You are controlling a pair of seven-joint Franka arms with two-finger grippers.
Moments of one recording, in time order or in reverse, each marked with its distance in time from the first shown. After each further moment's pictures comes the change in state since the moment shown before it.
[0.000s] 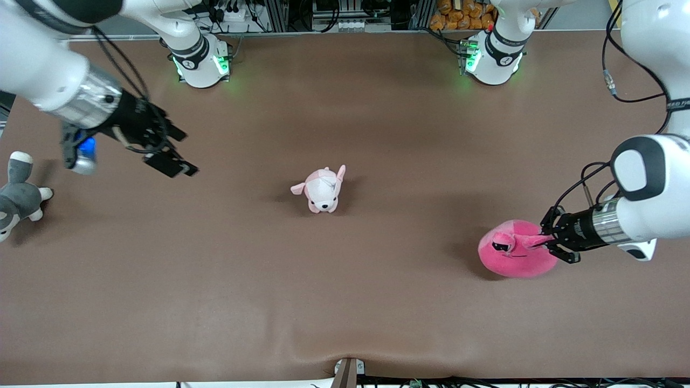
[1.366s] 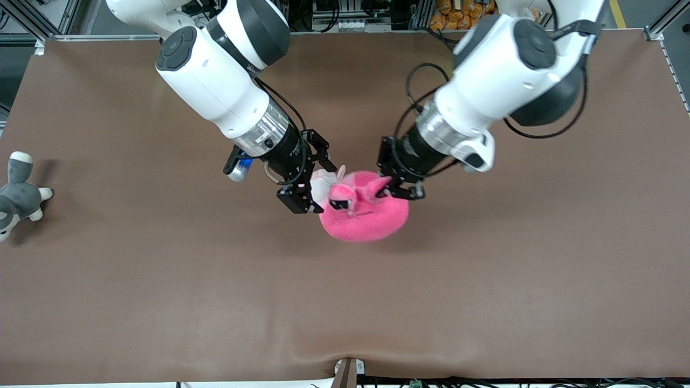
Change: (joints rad) left arm -0.415 -0.093 -0.204 0.152 0.090 0.154 -0.824; right arm 0.299 0.318 -0.006 0.212 0.000 0.423 0.865
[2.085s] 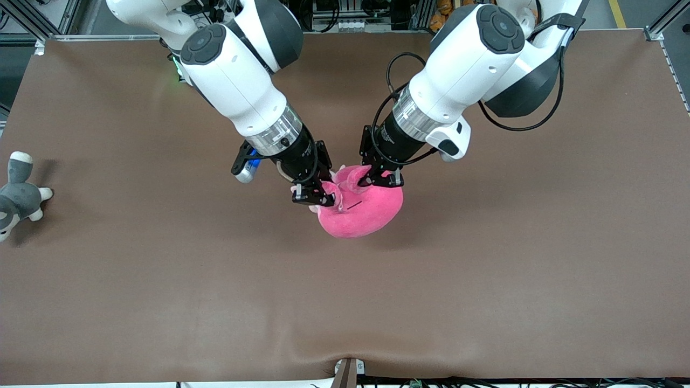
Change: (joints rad) left arm -0.039 0.000 0.008 0.002 0.007 0.002 -0.011; right arm 0.027 0.018 0.000 0.014 -0.128 -0.009 0.007
